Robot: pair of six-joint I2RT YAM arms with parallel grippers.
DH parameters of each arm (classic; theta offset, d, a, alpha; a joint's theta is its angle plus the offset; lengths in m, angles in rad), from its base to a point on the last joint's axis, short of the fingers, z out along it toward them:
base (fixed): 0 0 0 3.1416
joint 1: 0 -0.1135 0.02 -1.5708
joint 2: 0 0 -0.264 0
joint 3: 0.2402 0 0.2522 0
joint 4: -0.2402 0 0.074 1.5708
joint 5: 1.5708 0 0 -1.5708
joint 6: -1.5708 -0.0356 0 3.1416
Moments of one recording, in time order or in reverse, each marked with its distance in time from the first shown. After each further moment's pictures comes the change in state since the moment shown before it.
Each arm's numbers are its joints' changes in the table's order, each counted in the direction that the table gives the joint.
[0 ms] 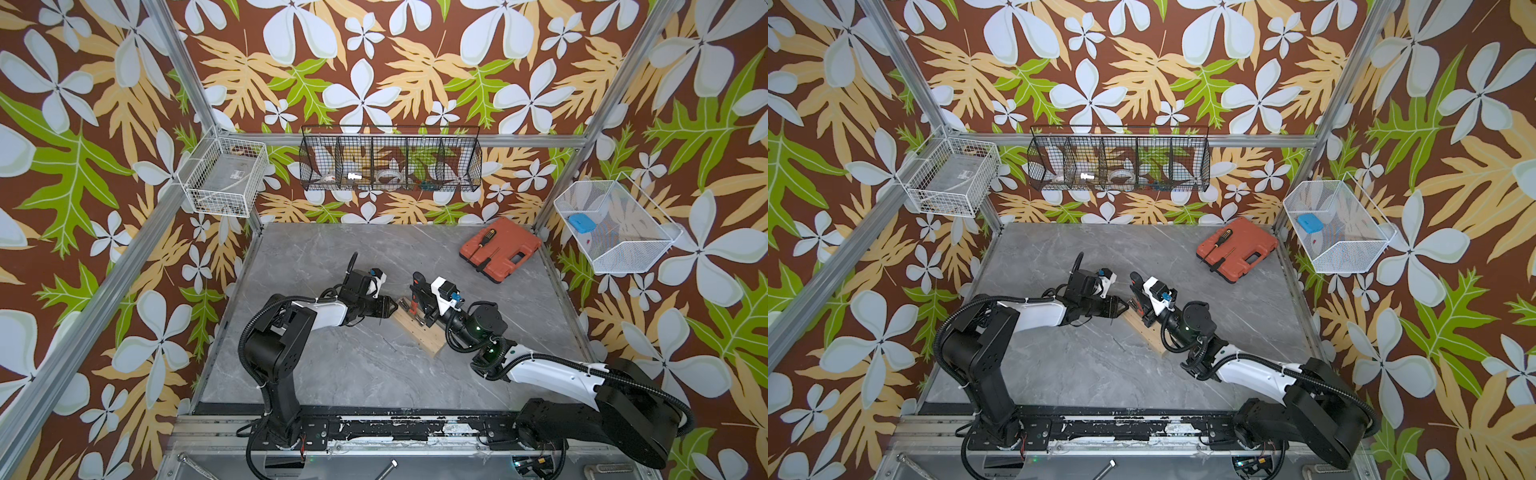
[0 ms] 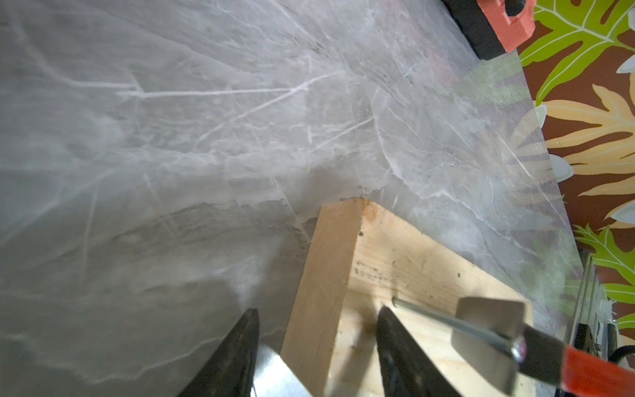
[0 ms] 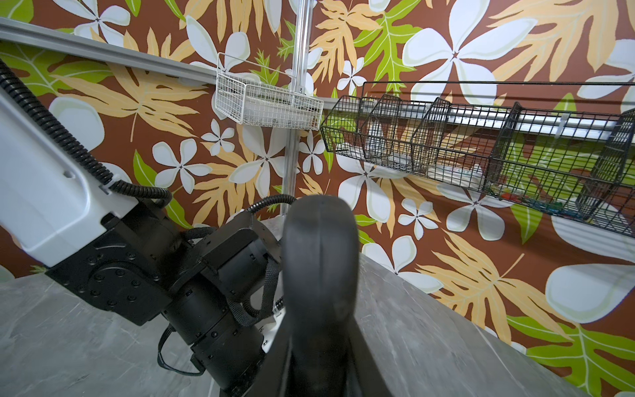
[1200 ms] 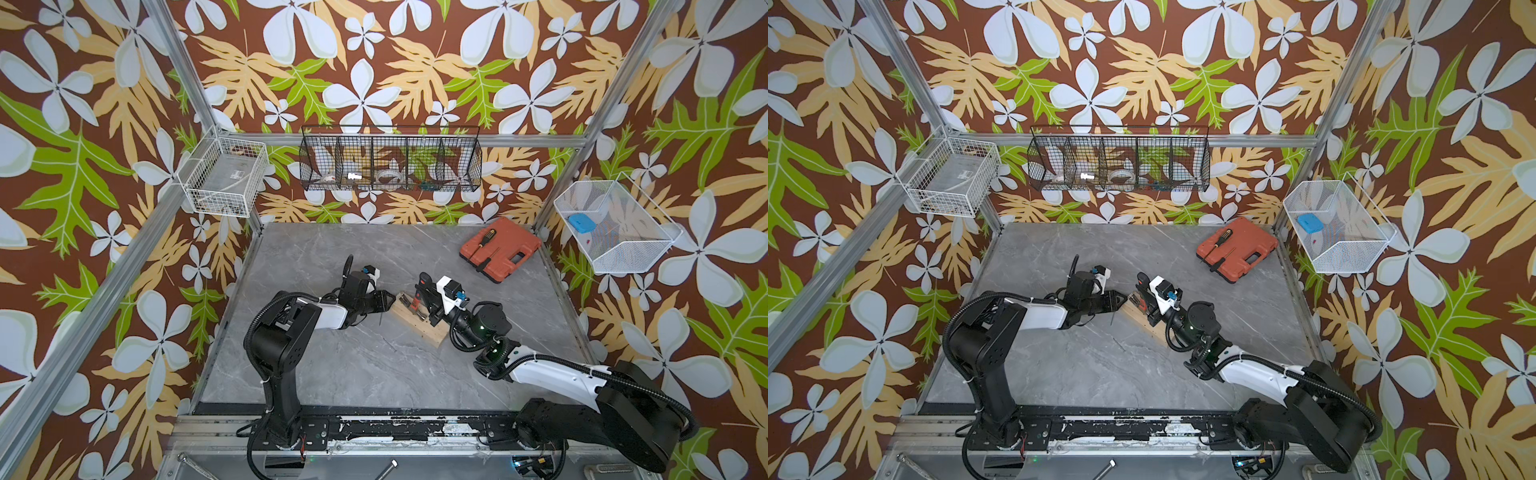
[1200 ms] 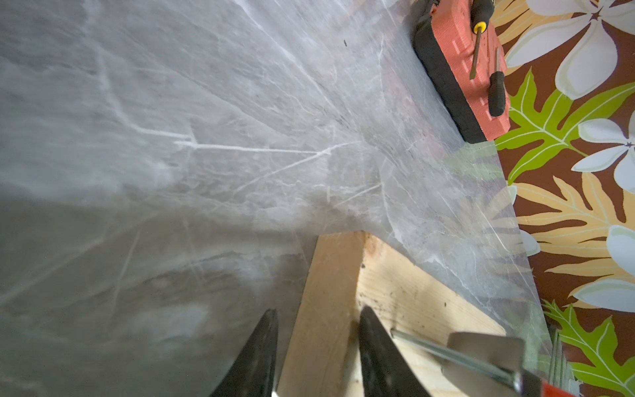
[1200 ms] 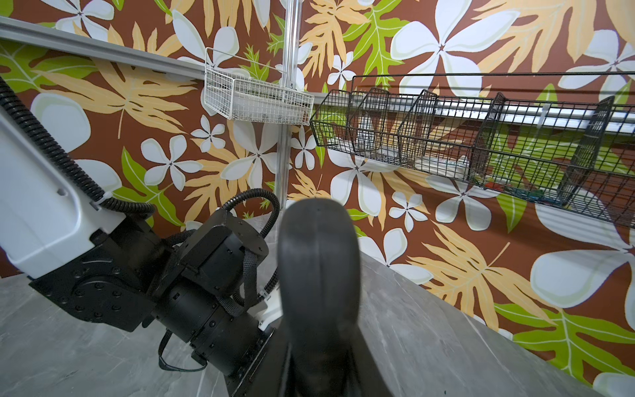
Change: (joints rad) left arm -0.011 -0.063 -0.072 0.252 -0.060 0.205; right arm 0.041 0.016 -0.028 0.008 -0.020 -0.014
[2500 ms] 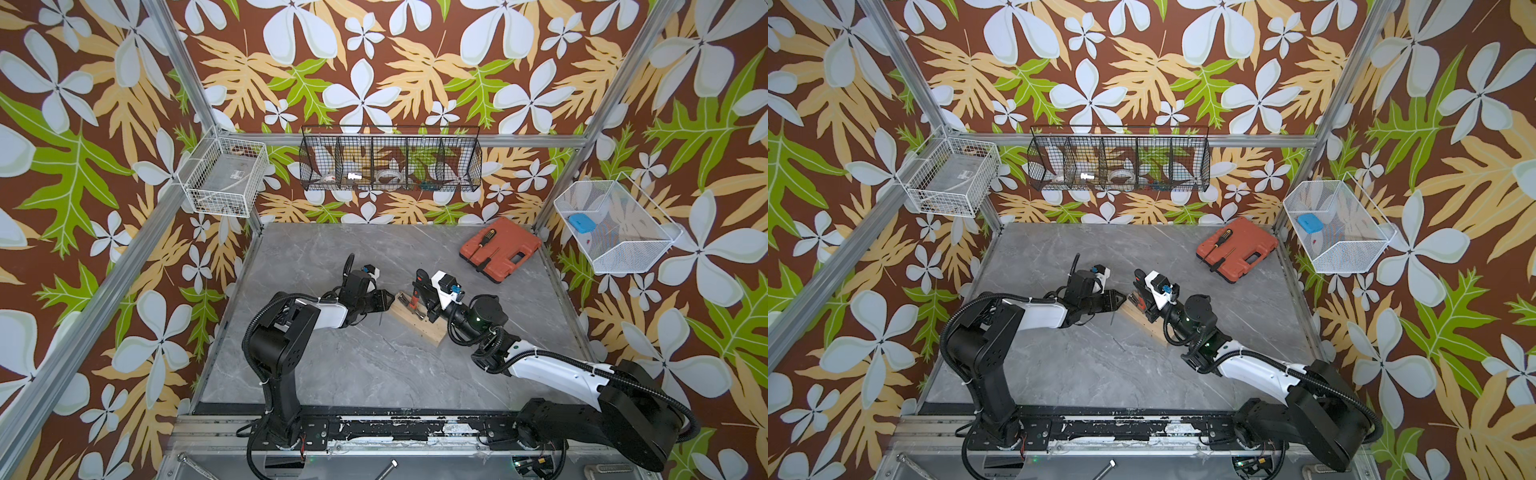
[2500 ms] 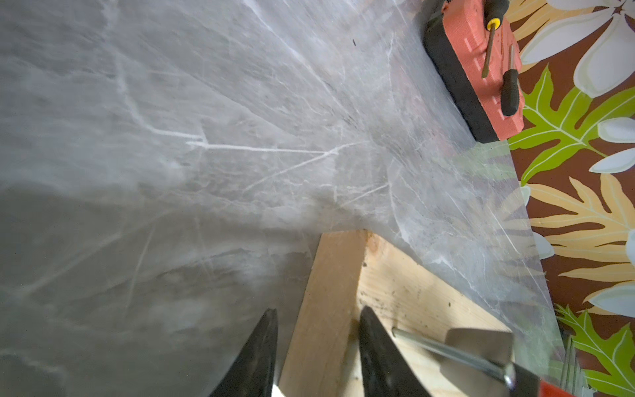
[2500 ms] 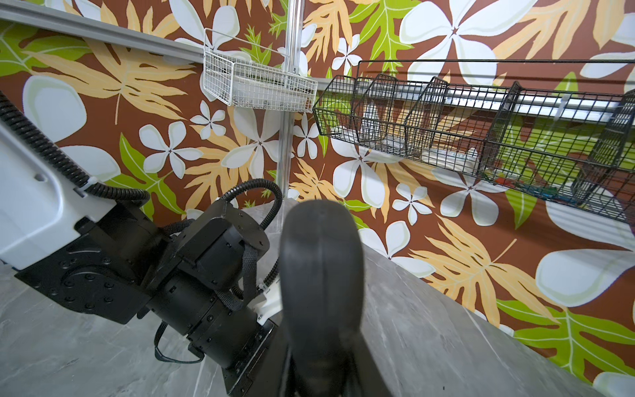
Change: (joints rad) left arm 0.000 0.021 0.026 -0.057 -0.026 -0.003; right arm 0.015 -0.006 0.058 -0.101 -0.023 0.012
